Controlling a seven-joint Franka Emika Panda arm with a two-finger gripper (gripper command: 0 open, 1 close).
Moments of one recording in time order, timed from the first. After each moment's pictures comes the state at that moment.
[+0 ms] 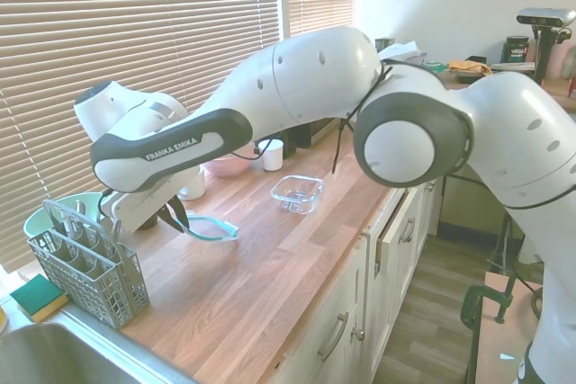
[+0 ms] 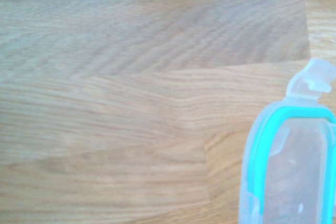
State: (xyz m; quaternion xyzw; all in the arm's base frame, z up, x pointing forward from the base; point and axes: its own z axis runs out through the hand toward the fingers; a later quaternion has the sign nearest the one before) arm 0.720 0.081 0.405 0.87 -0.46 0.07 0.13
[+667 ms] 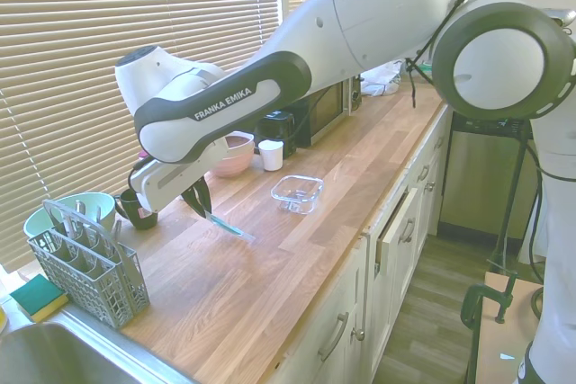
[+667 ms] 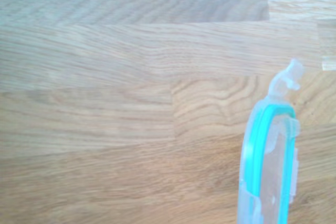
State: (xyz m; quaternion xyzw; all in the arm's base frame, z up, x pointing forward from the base) arm 0.654 0.058 0.444 0.88 -0.45 0.08 0.09
